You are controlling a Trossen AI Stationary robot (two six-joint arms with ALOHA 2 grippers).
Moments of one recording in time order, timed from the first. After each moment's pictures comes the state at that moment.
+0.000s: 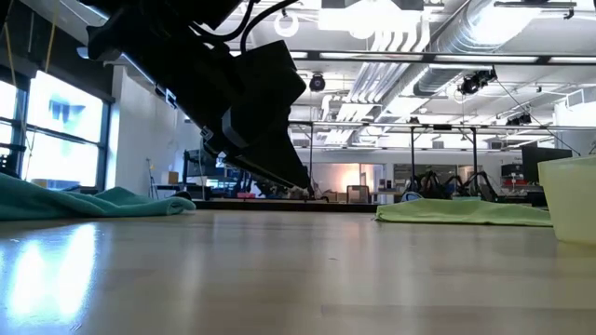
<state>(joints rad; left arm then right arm) -0.23 1.88 0.97 0.05 -0.59 -0.52 1.13 1.32 0.70 -0.52 0.26 1.14</state>
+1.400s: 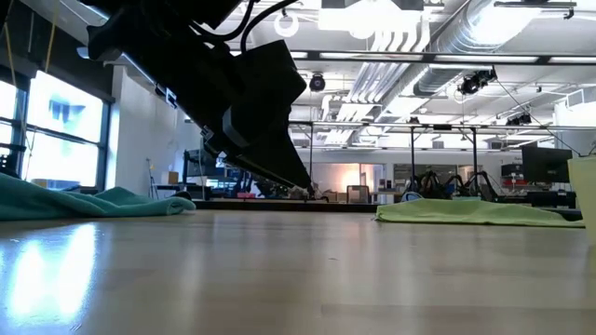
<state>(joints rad) -0.23 1.88 0.97 0.06 -0.59 -0.53 1.07 1.47 0.85 -0.52 -0.19 1.18</state>
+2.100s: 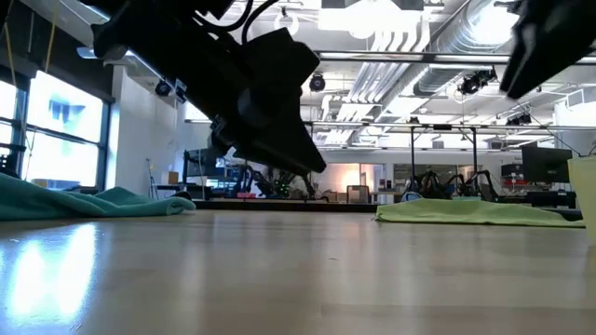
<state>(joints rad) -0.23 1.88 0.97 0.16 -0.59 -0.55 0.60 1.46 1.12 -1.43 0.66 0.94</state>
